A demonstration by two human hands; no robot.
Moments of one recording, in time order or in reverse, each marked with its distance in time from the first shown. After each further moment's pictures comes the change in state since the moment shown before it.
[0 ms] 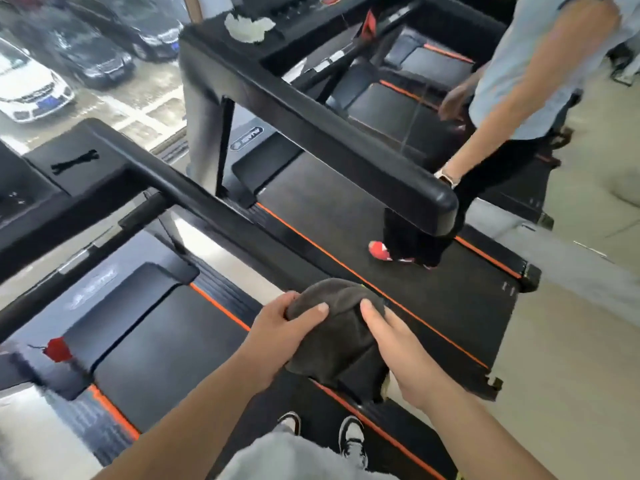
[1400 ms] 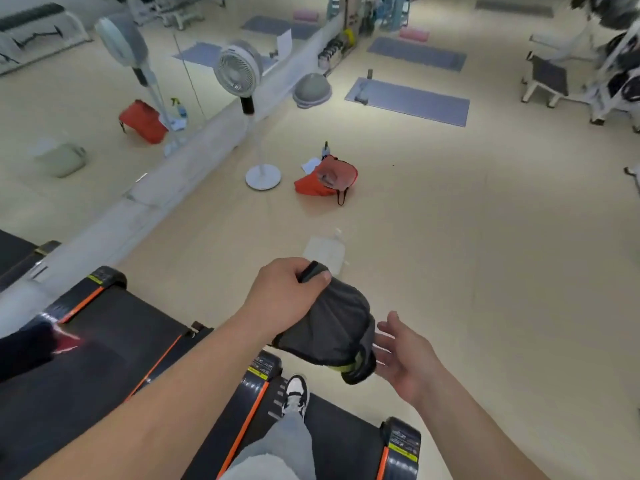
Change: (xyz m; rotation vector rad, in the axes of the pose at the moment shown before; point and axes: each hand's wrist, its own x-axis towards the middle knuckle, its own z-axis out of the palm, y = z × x) left_hand -0.419 -0.150 0.566 1.097 -1.485 0.728; right_hand -0.515 0.412 -0.248 1.518 1.413 -0.118
